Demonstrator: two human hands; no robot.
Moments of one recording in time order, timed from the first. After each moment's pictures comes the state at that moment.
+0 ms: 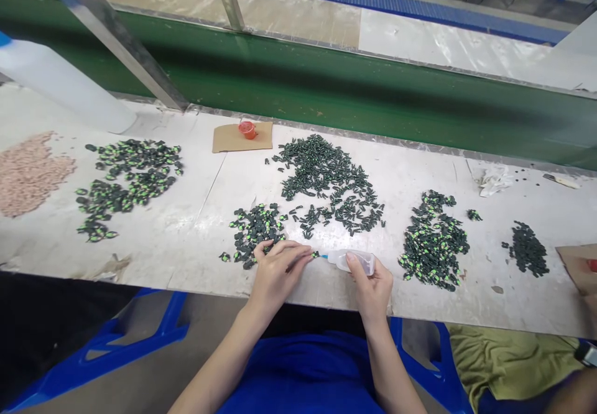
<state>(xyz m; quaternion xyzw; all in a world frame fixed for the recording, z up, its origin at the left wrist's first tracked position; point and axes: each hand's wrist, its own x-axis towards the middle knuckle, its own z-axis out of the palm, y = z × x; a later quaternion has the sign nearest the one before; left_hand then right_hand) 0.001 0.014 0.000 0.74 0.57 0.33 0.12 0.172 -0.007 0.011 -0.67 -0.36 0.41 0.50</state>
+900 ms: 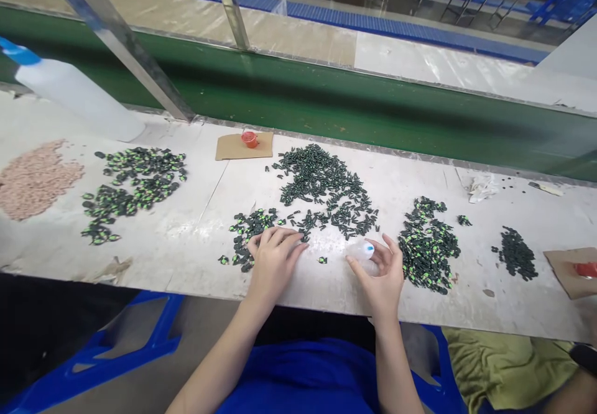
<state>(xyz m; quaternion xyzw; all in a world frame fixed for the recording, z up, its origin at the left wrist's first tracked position) 0.004 0.031 0.007 0.73 0.61 0.31 0.07 0.198 0.004 0.007 -0.66 -0.44 0.29 0.54</state>
